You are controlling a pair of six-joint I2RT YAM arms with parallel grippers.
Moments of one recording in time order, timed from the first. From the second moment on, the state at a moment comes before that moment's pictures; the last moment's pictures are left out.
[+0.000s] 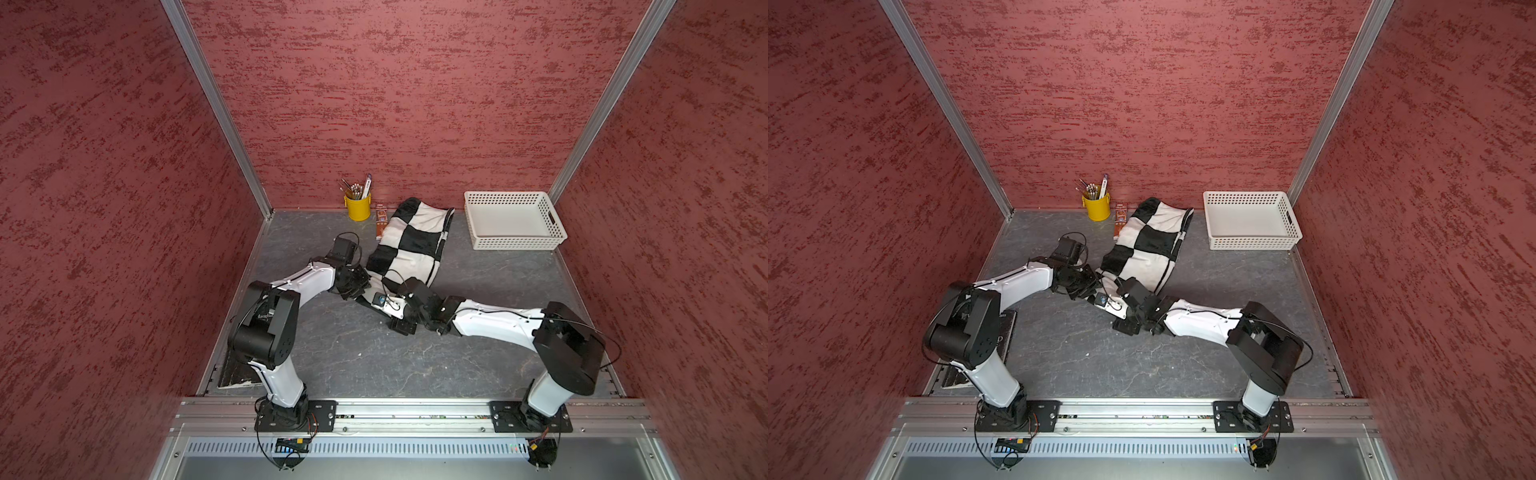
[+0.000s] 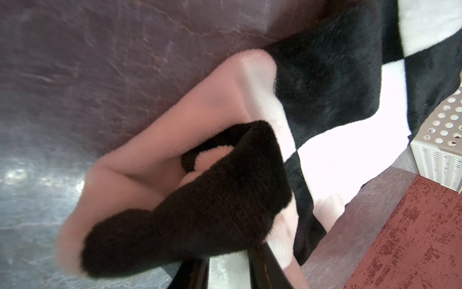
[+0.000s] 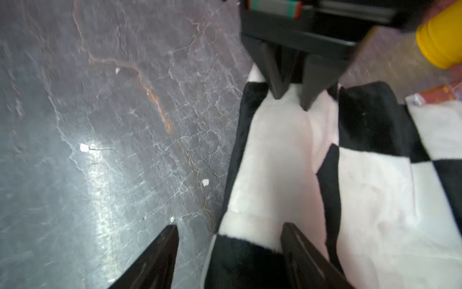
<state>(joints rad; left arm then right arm) -0.29 1.73 1.07 -0.48 0.30 -0.92 0.95 1.70 1.00 -0.10 0.00 -0.43</state>
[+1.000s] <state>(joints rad) -0.11 1.49 1.07 -0.55 0.34 -0.80 0.99 1.83 1.13 -0.17 0.03 -0.35</state>
